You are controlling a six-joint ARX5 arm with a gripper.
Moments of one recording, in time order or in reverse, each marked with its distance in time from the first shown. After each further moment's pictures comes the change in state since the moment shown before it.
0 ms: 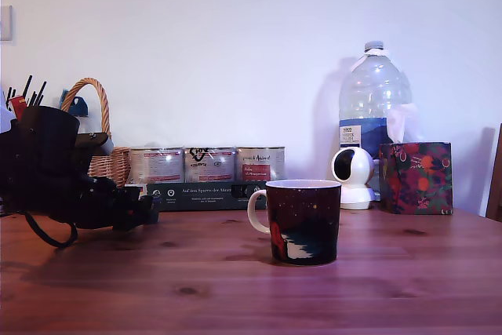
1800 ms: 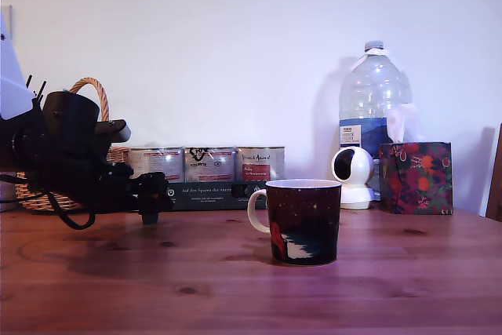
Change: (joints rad) arm -0.027 -0.015 0.132 -0.188 0.011 -0.003
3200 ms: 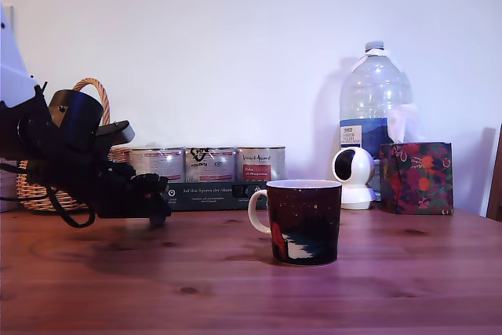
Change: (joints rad) arm 0.007 -0.045 0.026 -0.189 0.111 0.002
